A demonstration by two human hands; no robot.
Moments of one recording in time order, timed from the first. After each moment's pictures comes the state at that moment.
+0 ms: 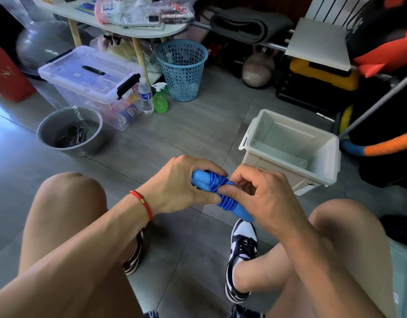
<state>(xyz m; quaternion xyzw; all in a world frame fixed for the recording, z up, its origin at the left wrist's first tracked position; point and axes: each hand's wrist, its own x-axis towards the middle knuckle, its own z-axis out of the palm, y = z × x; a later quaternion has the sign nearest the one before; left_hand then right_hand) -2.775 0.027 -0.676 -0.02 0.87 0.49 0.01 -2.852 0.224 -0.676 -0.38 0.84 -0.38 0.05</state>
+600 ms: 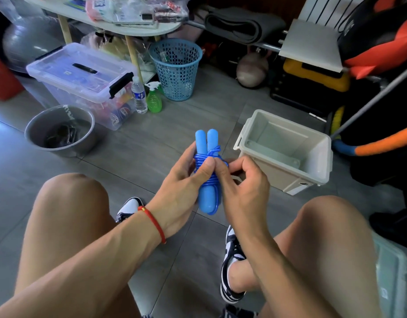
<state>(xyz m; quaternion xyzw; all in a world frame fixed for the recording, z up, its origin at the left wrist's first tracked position) -2.774 0.067 -0.686 -0.16 0.54 0.83 -0.06 -2.827 0.178 -0.691 -0.13 0.79 -0.59 -0.02</state>
